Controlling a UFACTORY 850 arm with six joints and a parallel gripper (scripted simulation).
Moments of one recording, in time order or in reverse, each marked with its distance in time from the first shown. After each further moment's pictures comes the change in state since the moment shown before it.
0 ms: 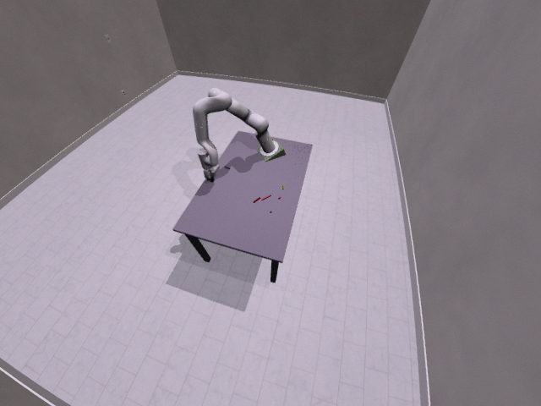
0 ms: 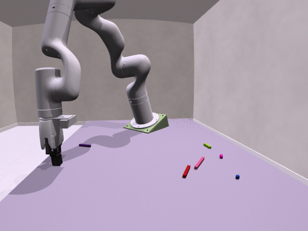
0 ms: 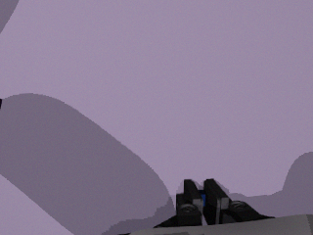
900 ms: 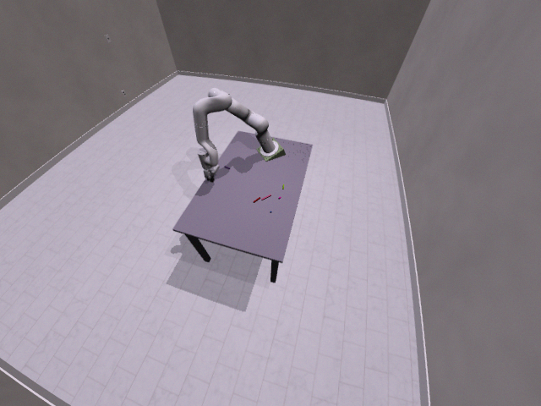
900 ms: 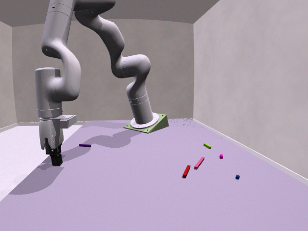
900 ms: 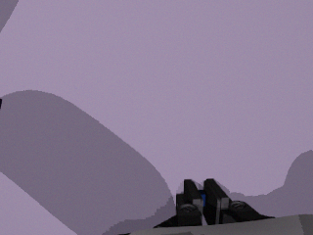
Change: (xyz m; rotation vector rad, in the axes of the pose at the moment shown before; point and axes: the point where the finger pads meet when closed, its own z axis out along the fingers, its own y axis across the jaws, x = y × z) arm 0.000 0.000 0.000 0.000 0.000 0.000
